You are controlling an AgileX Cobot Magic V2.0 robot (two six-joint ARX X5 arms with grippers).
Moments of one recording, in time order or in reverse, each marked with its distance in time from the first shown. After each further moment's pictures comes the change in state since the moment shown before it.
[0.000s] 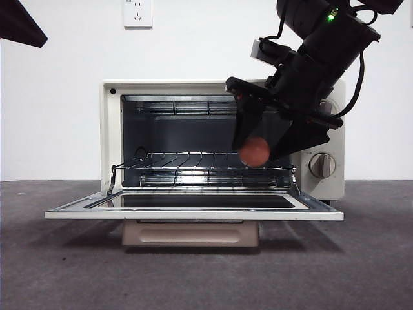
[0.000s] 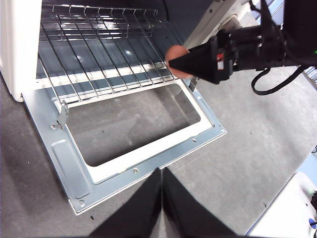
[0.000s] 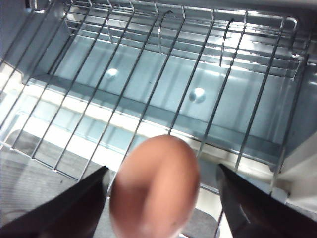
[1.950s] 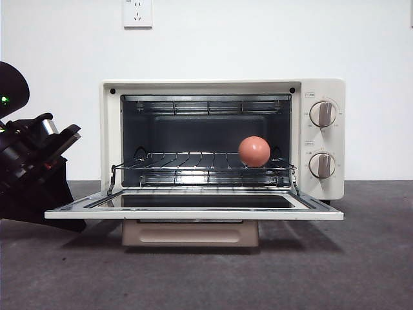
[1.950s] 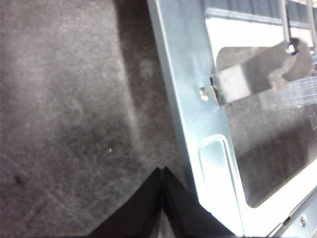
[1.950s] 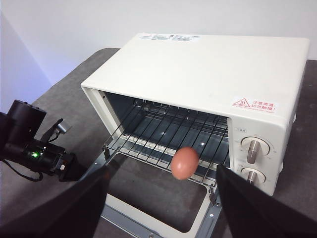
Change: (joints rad) left arm 0.061 0.850 -0.029 0.471 0.008 -0.052; right arm 0.034 -0.875 0.002 -0.489 0.030 -0.054
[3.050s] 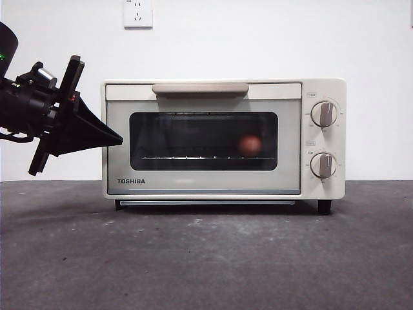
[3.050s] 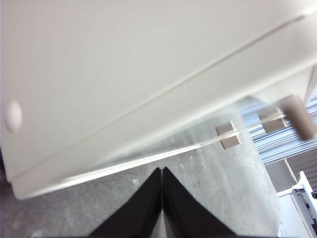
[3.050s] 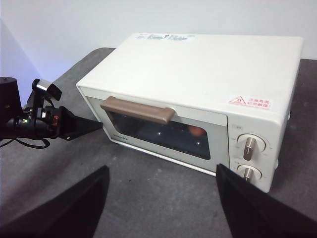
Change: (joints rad) left arm 0.048 0.005 0.005 0.614 0.229 -0.412; right arm 0.000 -0.007 0.000 -0.013 0.019 0.000
